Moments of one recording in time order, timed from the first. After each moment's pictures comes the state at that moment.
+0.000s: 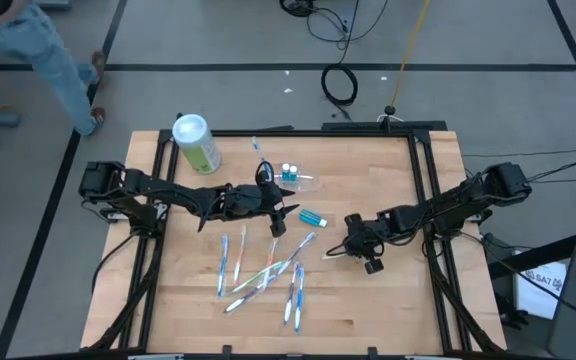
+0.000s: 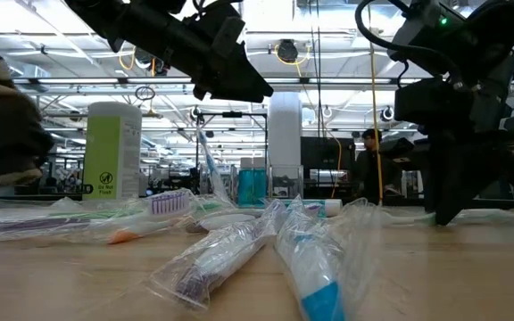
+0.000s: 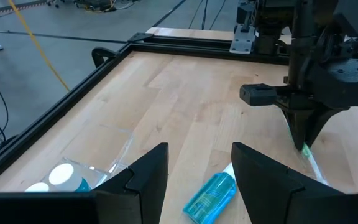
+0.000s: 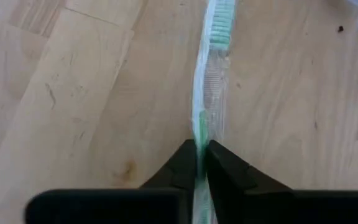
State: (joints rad) left arm -0.02 1.56 0.86 0.33 -0.31 -0.06; right arm 0.20 1.43 0.55 -0.17 -0.09 -0.12
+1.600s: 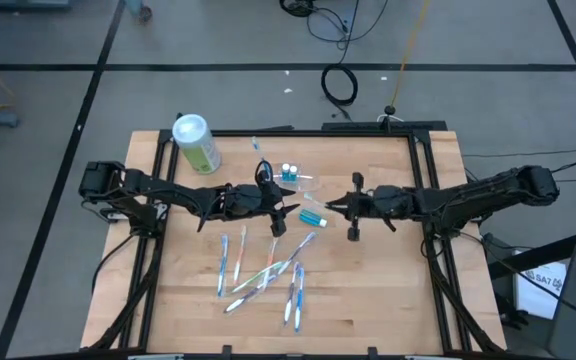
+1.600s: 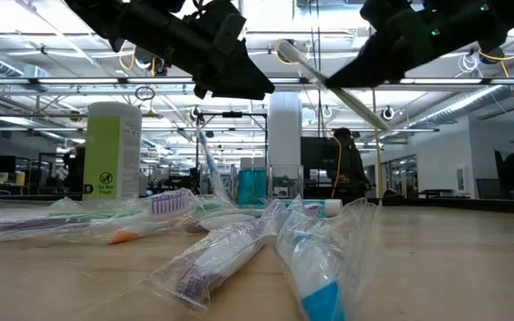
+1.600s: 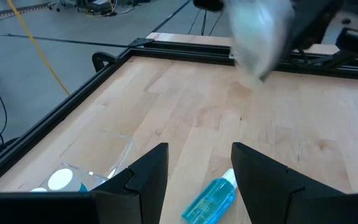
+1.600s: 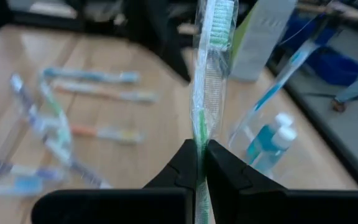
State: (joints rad) left arm -0.02 1.56 0.86 0.35 -0.31 -0.06; right arm 0.05 1.11 0.55 0.24 0.21 -0.09
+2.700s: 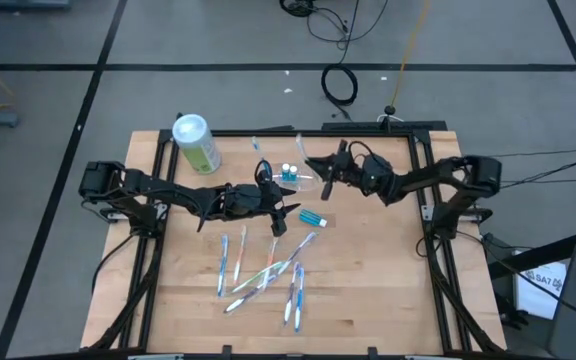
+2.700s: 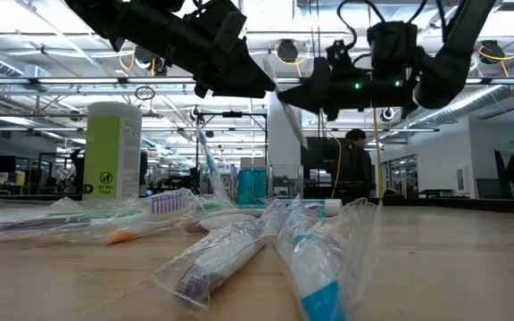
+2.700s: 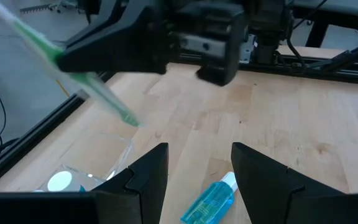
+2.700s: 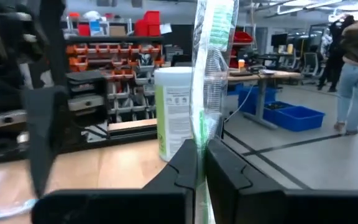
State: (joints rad) left arm -0.02 1.56 0.86 0.36 -0.31 -0.07; right arm -0.35 1.64 0.55 1.21 -0.03 0.03
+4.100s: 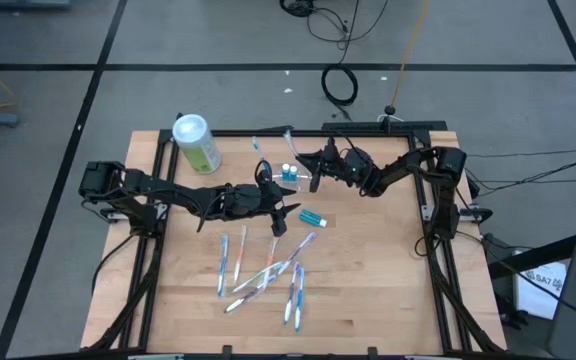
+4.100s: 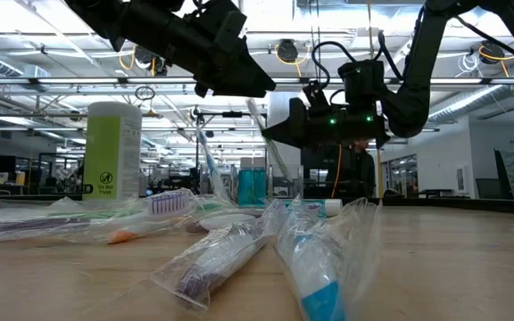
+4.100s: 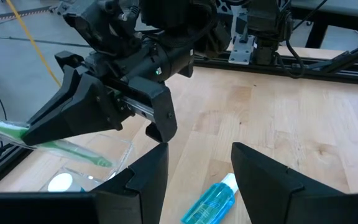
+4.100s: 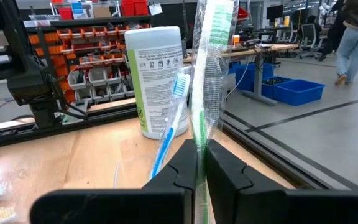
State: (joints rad) left arm -0.02 1.56 0.86 0.37 -0.31 -0.06; right arm -0.44 1.92 0.68 1.28 -0.11 0.09
